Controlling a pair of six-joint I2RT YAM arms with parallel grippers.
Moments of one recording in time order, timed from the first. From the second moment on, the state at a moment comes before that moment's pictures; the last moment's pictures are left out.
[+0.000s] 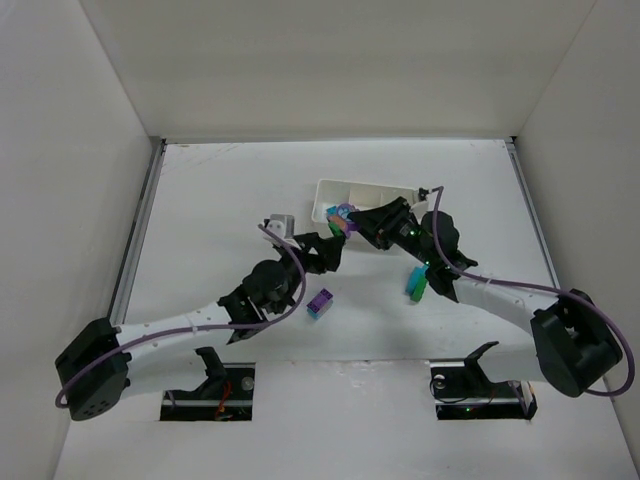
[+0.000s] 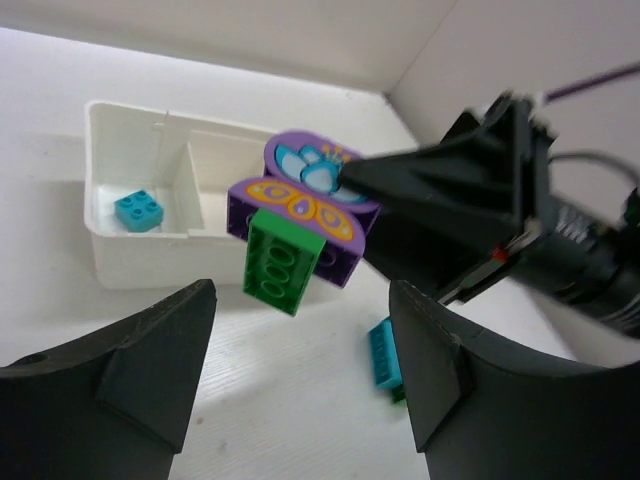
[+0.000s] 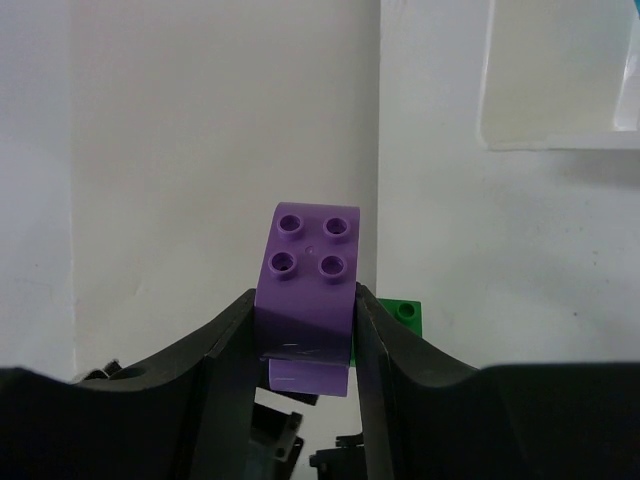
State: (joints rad) left arm -1.02 1.08 0.49 0.62 -0.52 -0.45; right arm 0.54 1.29 0.61 0.62 -0.22 1.40
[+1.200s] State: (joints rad) left arm -0.84 1.15 0.50 0.54 -0.36 -1.13; right arm 0.56 1.38 0.64 0.66 -0.24 1.25
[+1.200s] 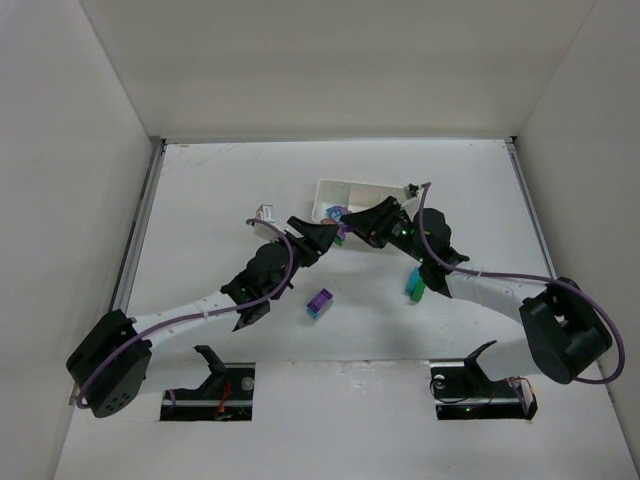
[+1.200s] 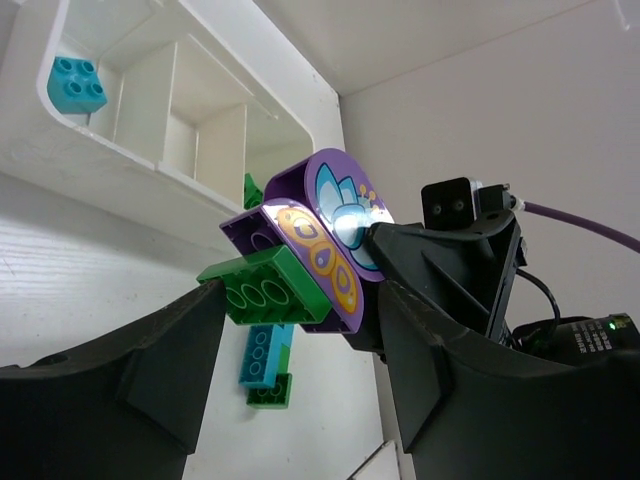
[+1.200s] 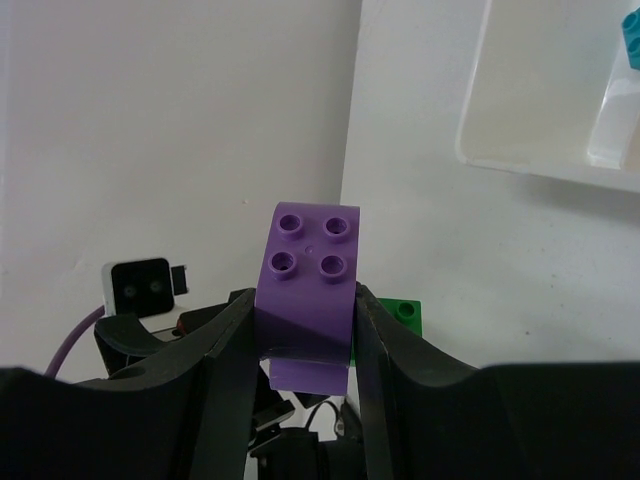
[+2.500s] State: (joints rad) left arm -0.78 1.22 0.46 0.88 -0.32 -1.15; right arm 0.49 1.43 0.58 0.99 -0.42 1.53
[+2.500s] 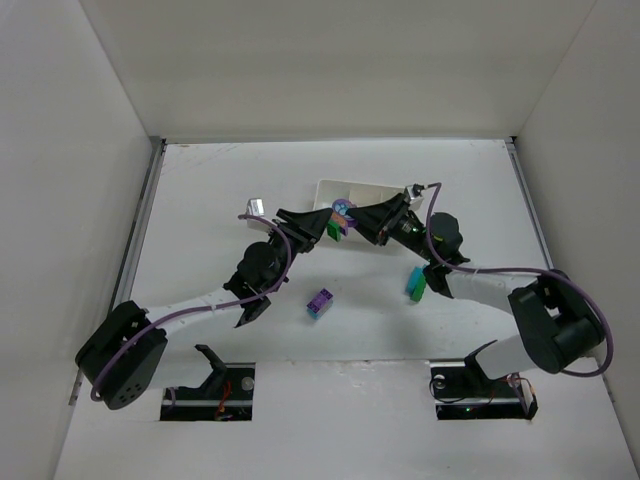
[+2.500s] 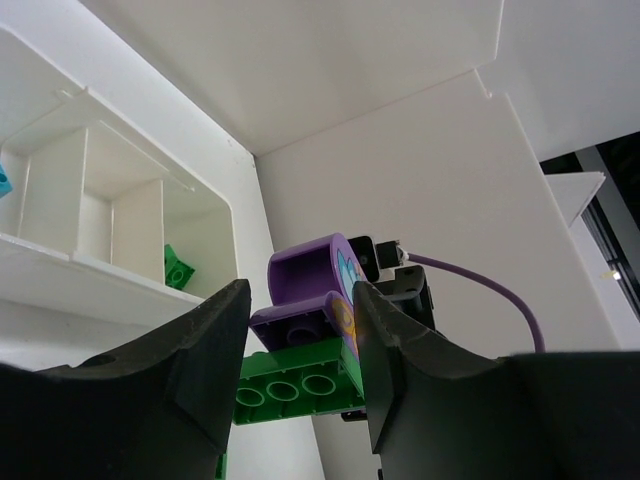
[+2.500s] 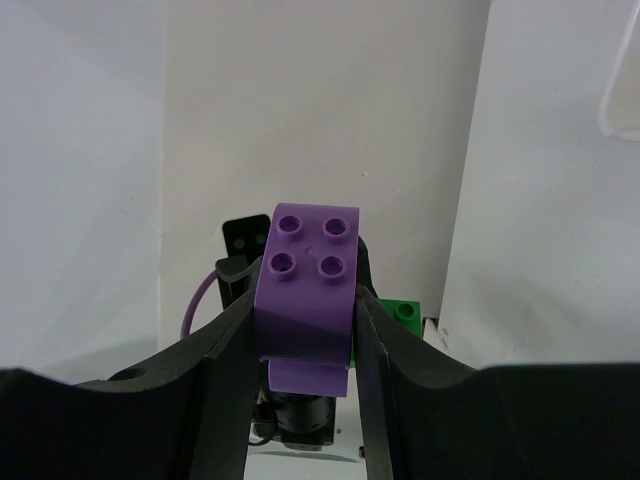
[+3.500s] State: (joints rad) left arm -0.73 1.20 0.41 0.89 -0.20 -1.17; right arm 0.47 1.49 0.58 1.04 -0.49 1.53
